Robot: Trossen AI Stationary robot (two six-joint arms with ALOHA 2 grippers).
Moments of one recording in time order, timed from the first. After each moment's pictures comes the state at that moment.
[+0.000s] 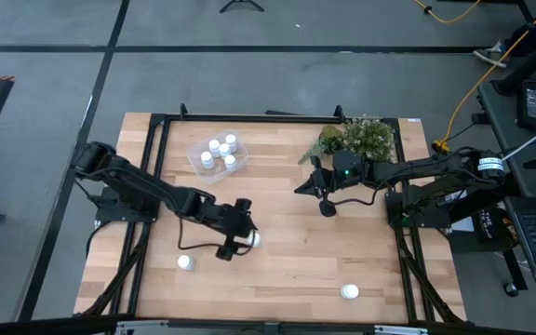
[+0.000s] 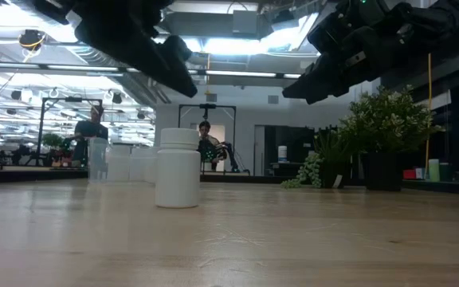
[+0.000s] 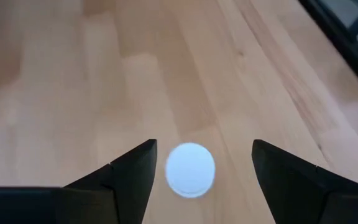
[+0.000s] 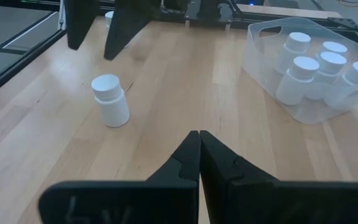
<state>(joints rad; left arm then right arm) -0.30 1.50 0.90 -0.15 -0.05 -0.01 -0.16 1.30 0.55 0.34 -0.29 -0.16</state>
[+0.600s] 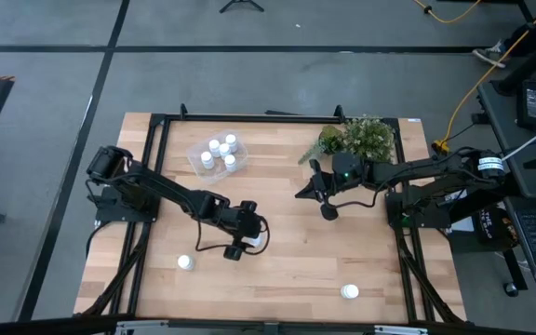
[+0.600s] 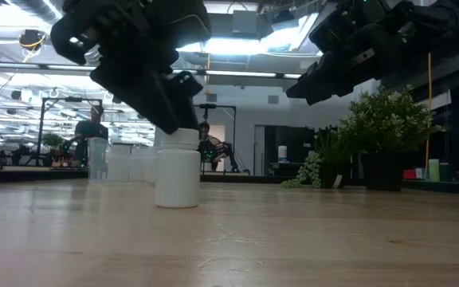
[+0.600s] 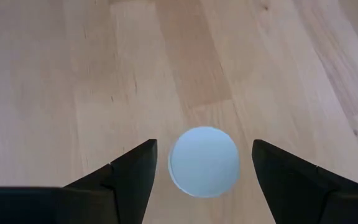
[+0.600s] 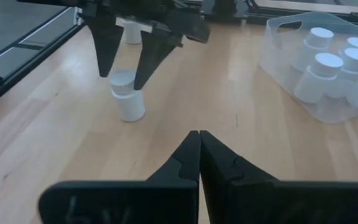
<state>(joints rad) -0.26 1.67 0.98 -0.23 -0.01 -0.04 -0.13 1.30 0.55 0.32 -0.32 -0.16</state>
